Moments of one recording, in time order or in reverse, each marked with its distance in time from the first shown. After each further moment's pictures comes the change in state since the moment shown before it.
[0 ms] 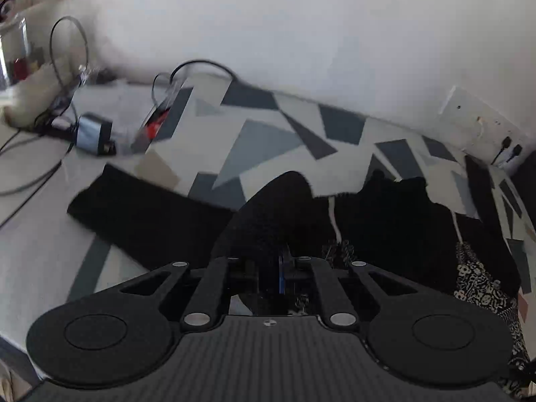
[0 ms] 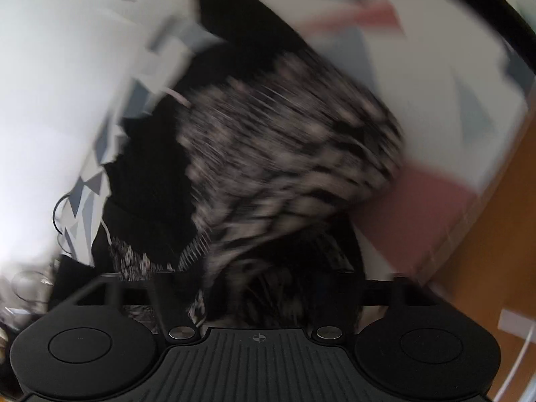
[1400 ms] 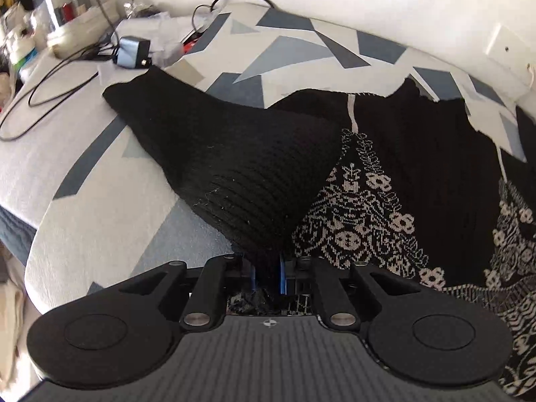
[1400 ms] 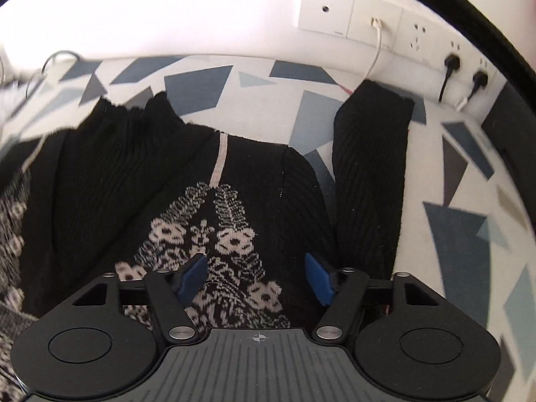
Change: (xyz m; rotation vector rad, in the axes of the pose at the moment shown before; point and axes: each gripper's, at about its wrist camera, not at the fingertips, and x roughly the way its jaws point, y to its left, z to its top) left arm 0.021 -0.055 -0.055 -0.030 0.136 0.213; right arm 0.084 0.113 0.082 -1.167 -0.293 -0.305
